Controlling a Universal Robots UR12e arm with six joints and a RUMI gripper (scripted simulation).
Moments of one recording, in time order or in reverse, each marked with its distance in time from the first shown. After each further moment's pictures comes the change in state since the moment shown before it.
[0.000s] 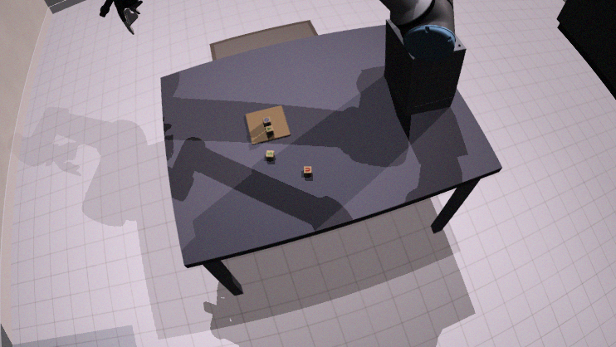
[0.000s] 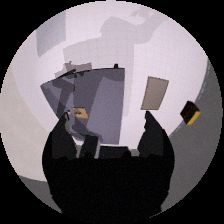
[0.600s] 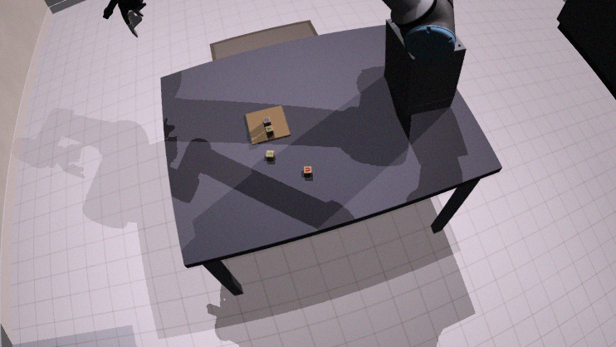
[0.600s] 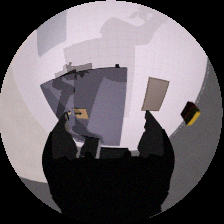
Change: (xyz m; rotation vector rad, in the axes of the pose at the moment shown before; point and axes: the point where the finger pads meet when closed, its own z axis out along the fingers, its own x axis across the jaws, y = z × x) arm -0.014 0.011 0.011 0.019 0.002 -0.003
